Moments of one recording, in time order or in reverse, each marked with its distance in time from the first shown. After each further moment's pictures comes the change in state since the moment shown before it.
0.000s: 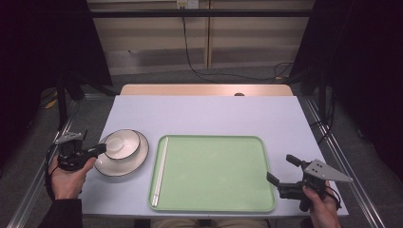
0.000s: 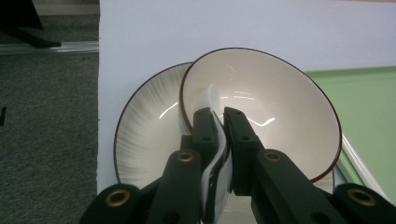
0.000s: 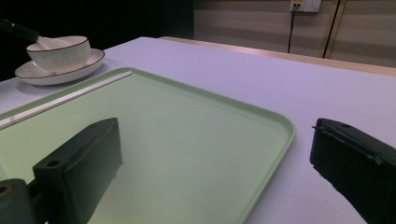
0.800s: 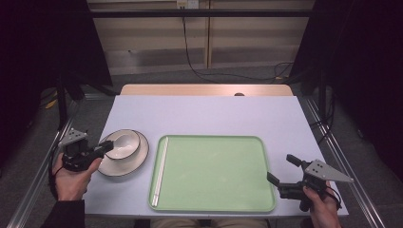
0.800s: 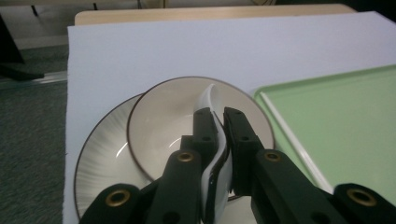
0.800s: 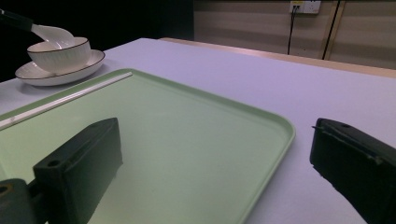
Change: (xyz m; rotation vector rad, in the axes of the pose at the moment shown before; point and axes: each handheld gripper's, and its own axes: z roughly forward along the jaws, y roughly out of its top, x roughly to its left) left arm -0.031 0.010 -0.013 -0.084 -0.070 0.078; right arm 0.000 0.000 -0.001 -0.001 0.002 -0.009
